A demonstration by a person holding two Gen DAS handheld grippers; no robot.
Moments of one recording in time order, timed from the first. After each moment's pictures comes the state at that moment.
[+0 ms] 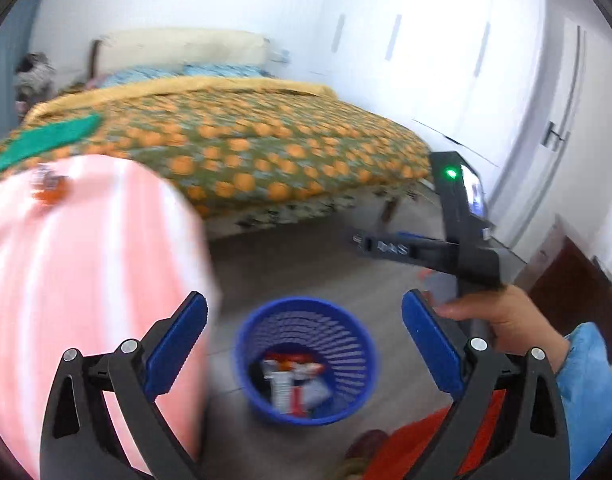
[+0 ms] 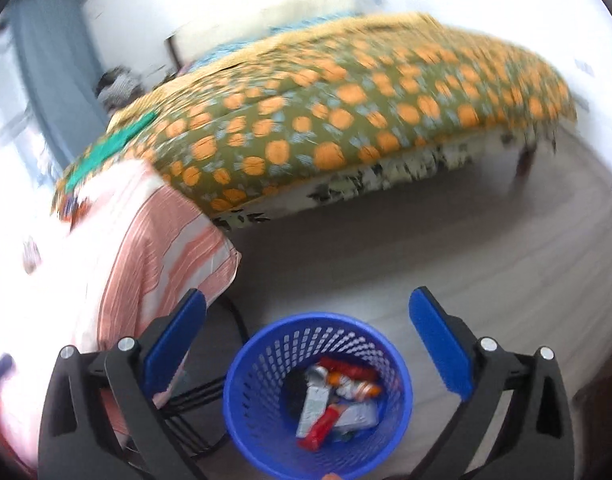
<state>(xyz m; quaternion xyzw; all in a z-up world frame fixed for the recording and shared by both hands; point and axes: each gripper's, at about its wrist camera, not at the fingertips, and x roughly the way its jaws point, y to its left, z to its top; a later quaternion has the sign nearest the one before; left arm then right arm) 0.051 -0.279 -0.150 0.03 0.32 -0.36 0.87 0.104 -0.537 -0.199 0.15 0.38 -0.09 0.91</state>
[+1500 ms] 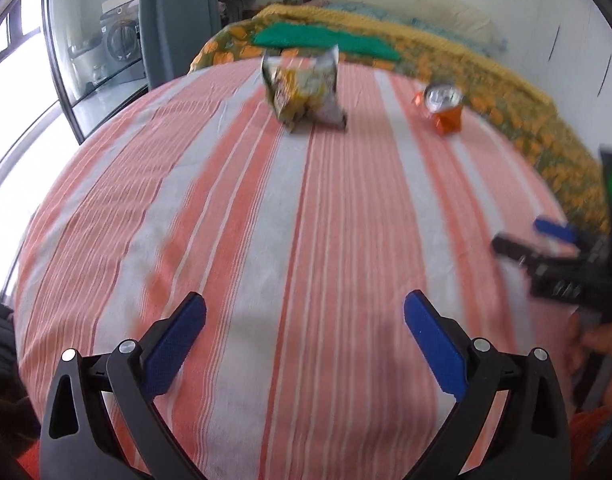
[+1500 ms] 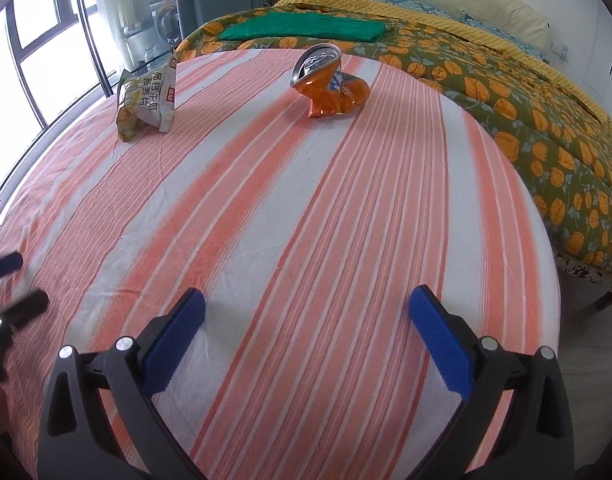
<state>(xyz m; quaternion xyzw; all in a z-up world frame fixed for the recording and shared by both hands) 0.181 0.039 -0.182 -0.03 0.45 -0.05 0.89 0.250 -0.202 -0.204 -0.03 0.47 0.10 0.87</state>
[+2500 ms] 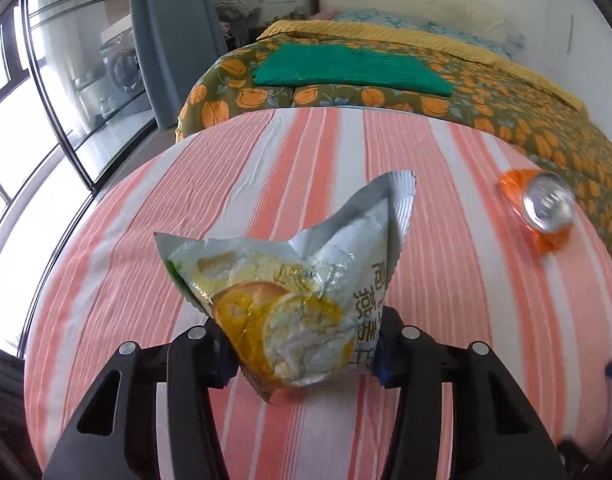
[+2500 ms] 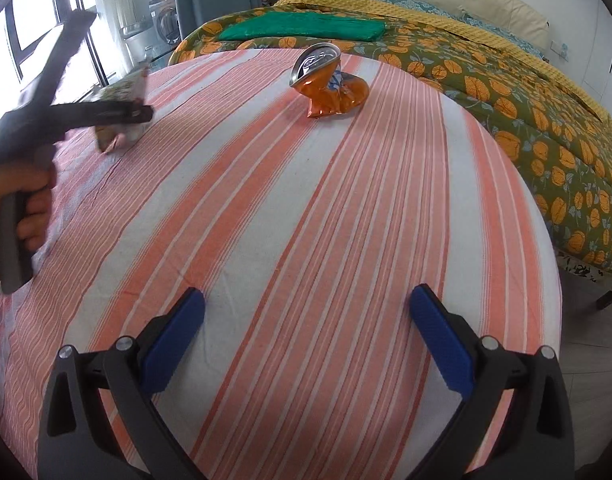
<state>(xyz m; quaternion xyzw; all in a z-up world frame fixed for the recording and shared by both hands) 0.343 0.039 -0.180 0.03 0.43 -0.01 0.90 0.251 -0.202 -0.204 -0.03 0.47 0.10 0.87</state>
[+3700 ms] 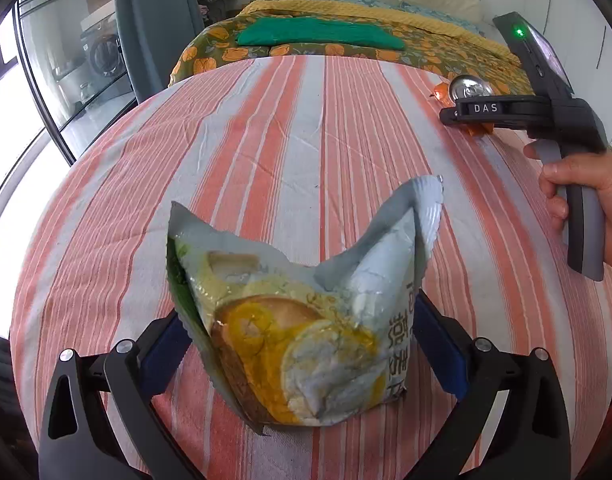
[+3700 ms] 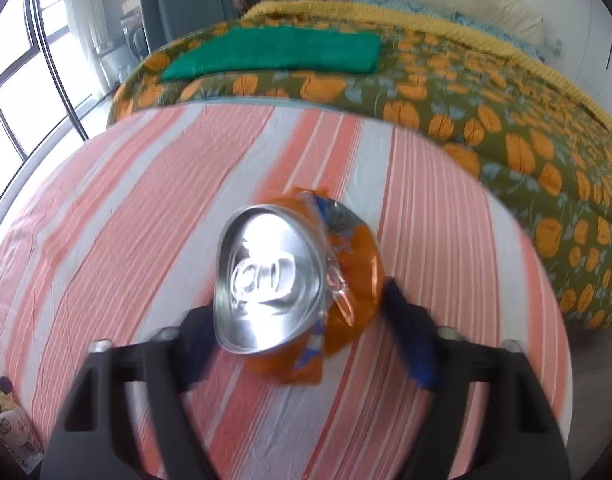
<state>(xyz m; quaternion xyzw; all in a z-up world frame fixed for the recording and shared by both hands) 0.250 0.042 -0.204 0.03 0.47 -0.05 0.88 0.431 -0.188 -0.203 -0.01 0.46 0.07 0.88</state>
